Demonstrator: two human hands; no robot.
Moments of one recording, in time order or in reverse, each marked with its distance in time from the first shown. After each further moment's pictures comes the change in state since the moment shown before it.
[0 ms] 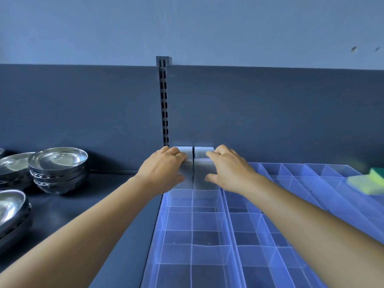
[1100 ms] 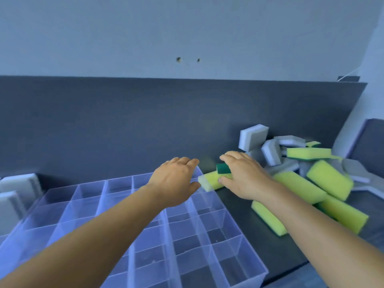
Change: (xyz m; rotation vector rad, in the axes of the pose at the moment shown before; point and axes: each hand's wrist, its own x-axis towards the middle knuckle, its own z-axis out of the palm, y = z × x) left_hand 0.125 0.383 0.016 -0.128 -0.001 0.392; right_hand -0.170 0.357 -0.087 -0.099 0.070 0.342
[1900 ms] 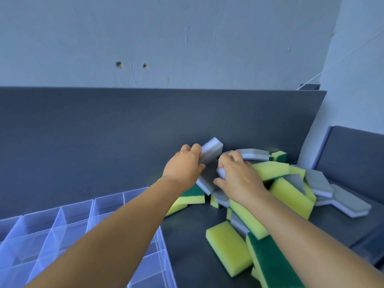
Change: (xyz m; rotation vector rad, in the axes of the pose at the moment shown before) left_hand 0.156 0.094 0.026 -0.271 0.118 -0.141; right_hand 0.032 0.119 -0.004 0.031 0.199 0.239
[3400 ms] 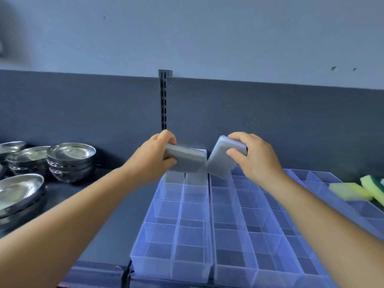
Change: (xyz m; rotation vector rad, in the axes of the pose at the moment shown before) left_hand -0.374 -0.348 -0.279 0.014 0.216 -0.382; right_hand -0.146 -0.429 0.007 0.637 0.029 -0.473
